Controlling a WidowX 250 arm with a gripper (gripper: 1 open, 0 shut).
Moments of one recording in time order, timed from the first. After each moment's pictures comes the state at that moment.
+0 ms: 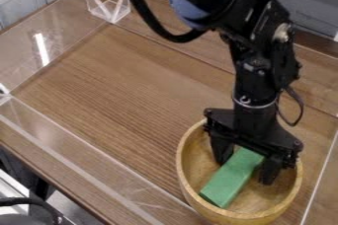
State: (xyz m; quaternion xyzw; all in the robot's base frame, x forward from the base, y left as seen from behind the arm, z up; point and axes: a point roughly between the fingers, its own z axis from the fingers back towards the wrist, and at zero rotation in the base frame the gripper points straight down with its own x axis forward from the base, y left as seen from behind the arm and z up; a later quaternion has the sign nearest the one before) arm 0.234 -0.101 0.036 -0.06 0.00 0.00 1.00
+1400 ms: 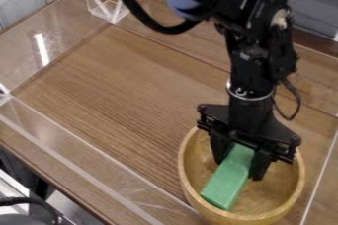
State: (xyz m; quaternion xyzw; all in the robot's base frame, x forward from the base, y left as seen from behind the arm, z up) arm 0.221 -0.098 0.051 -0.06 0.03 0.01 1.00
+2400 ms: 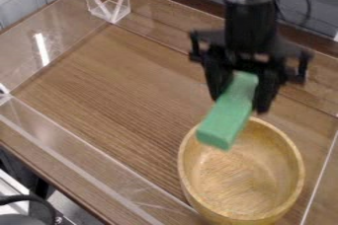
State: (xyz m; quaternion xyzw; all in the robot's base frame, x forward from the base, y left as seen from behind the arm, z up) arm 0.230 -0.077 0.142 -0.07 0.00 0.05 1.00
